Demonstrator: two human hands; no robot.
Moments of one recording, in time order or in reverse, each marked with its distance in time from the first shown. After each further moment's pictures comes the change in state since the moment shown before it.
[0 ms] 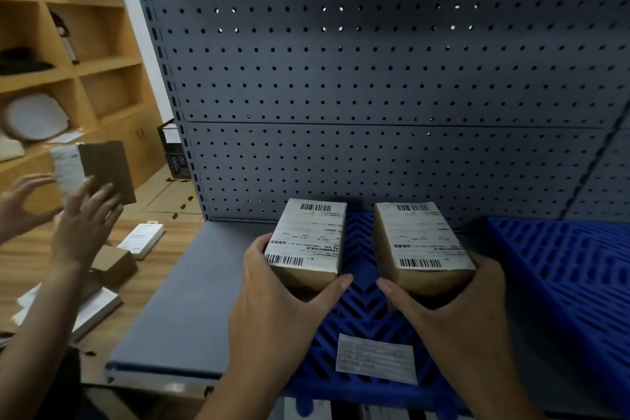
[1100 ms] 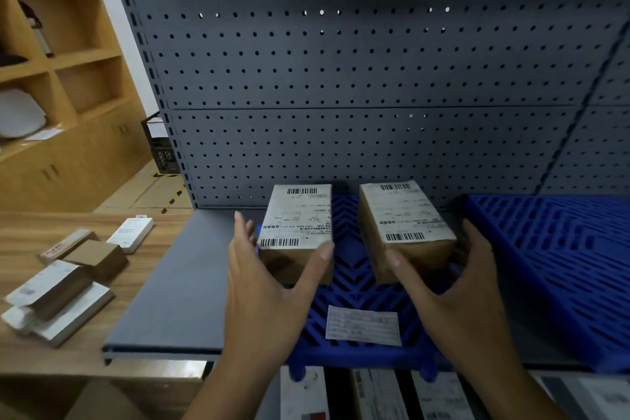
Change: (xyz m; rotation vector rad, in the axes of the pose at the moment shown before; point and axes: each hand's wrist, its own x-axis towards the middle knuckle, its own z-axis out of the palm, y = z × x) left_hand -0.013 0.000 -0.004 -0.153 -0.042 -0.005; right_hand -0.019 0.005 -0.022 -0.026 -0.052 0.015
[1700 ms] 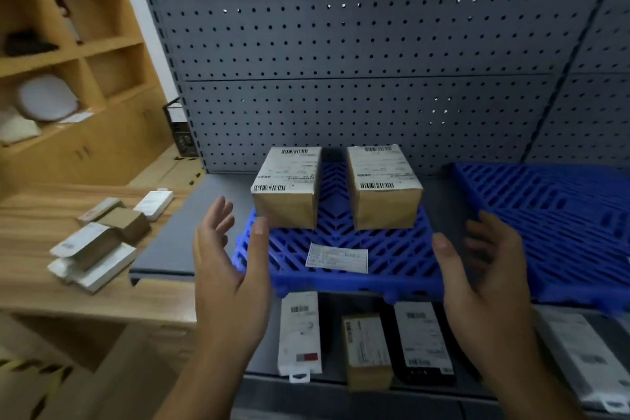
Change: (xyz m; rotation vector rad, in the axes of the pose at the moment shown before) left_hand -0.077 0.004 -0.023 -0.099 0.222 0.100; right_hand -0.048 0.018 -0.064 0.043 0.100 -0.137
